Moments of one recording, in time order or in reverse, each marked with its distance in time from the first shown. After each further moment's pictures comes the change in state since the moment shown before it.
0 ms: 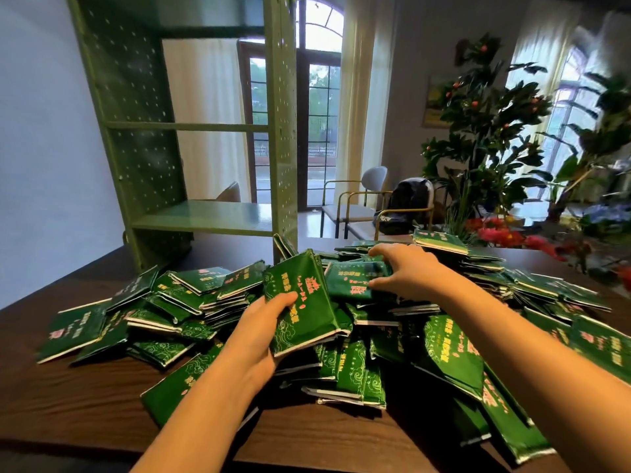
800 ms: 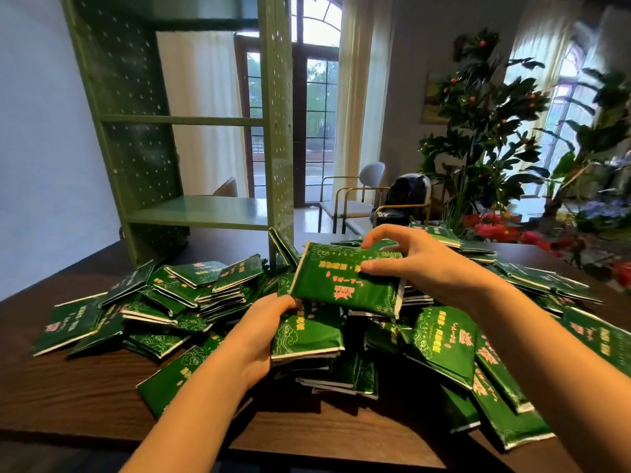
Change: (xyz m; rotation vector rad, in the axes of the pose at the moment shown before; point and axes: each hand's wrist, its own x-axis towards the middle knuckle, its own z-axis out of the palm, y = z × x) left_hand -0.011 -0.001 0.006 0.262 -0.014 -0.052; right_hand -0.039 0.002 -0.019 1.057 -0.097 -0.171
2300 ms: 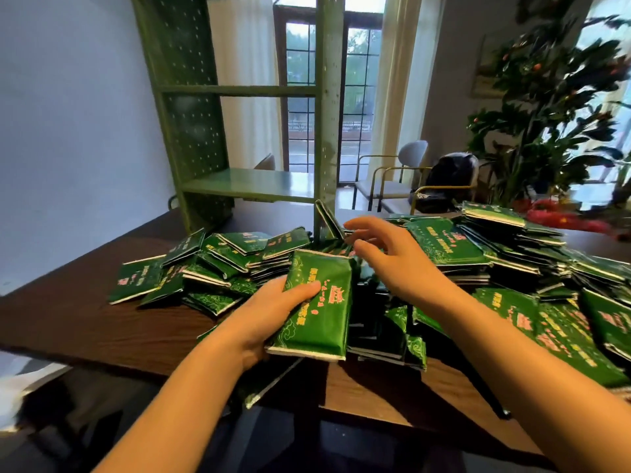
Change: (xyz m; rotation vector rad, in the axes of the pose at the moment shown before) left_hand -0.030 -0.002 -0.048 0.166 -0.086 0.062; right_hand 0.024 0.014 0.088 -0.261 0.137 -0.226
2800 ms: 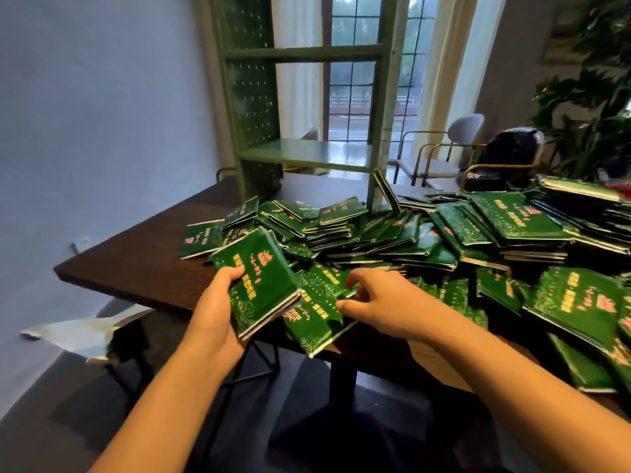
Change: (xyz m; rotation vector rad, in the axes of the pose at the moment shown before) left_hand -0.058 -0.035 -0.076 -0.554 0.523 0.100; right_hand -0.035 -0.021 0.086 -0.382 -0.450 0.110
